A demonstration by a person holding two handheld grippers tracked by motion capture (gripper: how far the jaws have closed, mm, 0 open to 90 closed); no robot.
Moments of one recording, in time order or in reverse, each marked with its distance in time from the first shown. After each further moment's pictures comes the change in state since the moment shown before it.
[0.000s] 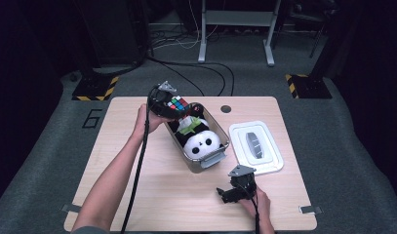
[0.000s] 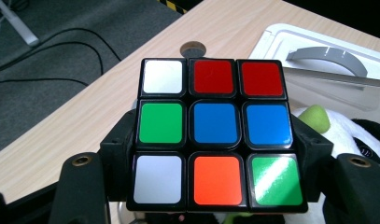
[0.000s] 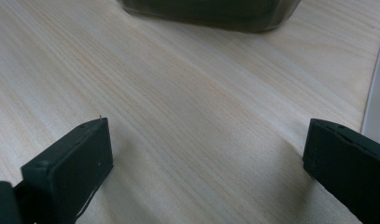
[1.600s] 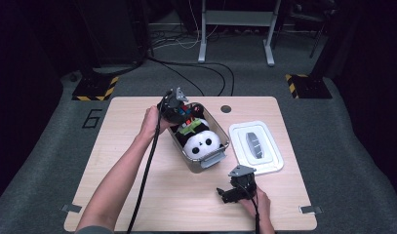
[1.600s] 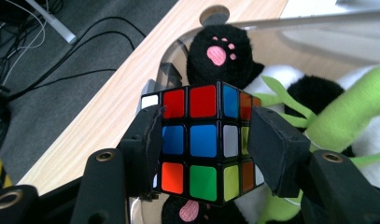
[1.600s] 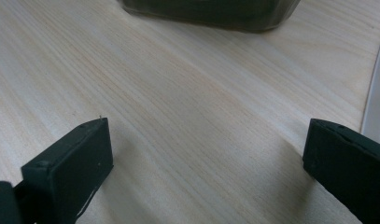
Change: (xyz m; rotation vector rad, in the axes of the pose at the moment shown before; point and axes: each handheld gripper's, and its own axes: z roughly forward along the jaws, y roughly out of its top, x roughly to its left) left arm -0.022 0.000 0.028 0.137 0.165 0.188; right arm 0.000 0.000 0.000 0.001 -0.005 -0.004
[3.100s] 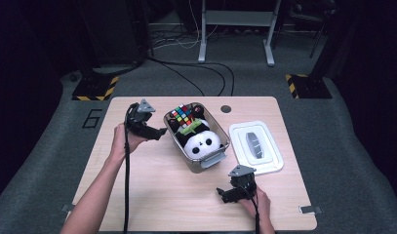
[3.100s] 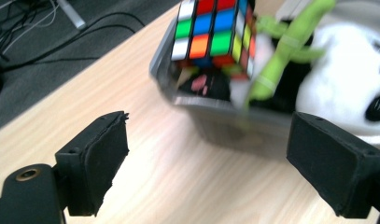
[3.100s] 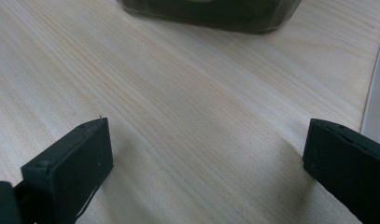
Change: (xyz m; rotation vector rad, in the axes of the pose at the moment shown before) left arm 0.006 -0.087 -0.079 -0.080 0.000 -0.190; right arm 0.001 0.000 0.000 -0.002 0.000 0.010
